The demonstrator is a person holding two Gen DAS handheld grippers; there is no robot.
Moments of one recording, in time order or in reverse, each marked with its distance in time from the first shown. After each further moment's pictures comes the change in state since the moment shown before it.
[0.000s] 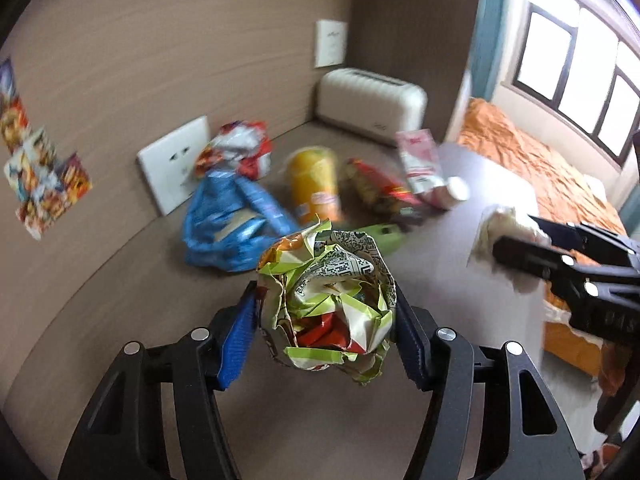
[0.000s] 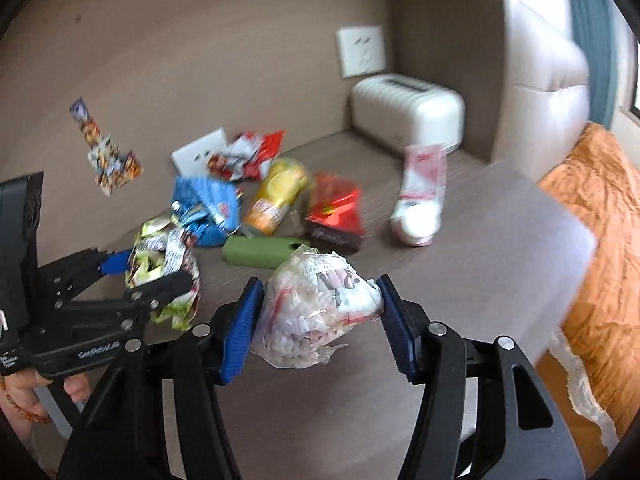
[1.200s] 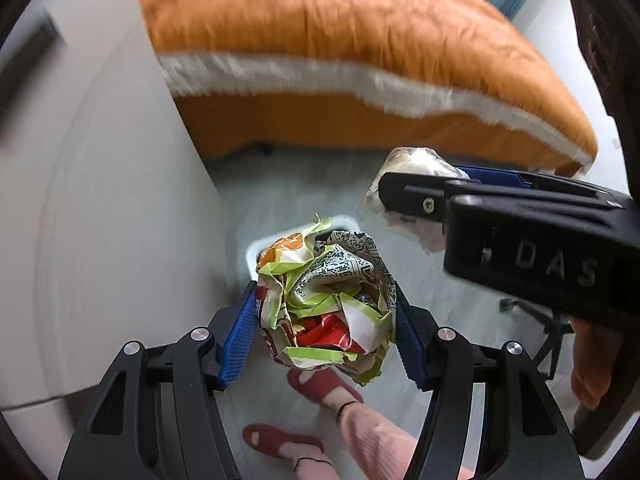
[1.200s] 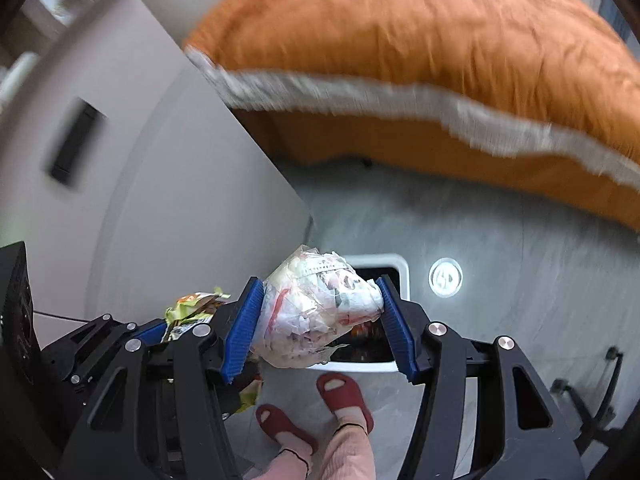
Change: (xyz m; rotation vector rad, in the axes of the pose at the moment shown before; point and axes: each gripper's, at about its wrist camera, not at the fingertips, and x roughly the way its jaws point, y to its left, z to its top) left arm 0.246 -0.371 -0.197 0.559 0.502 -0.412; right arm 0.036 -0.304 -0.299 0.747 0.263 -0.350
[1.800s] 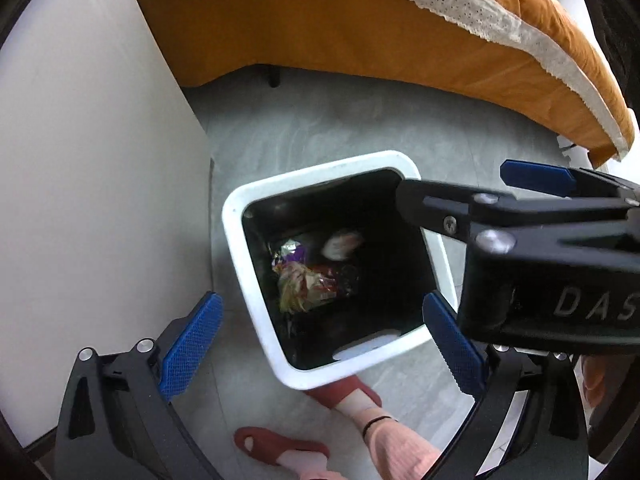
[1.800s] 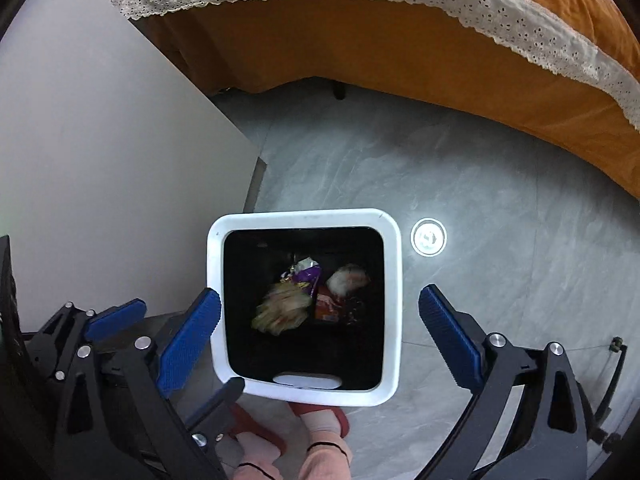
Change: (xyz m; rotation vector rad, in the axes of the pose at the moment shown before) left arm 0.174 0.026 -0.015 -0.045 0.132 0.019; right arm 0.166 -0.048 -0.022 -0.007 0.155 -0.088
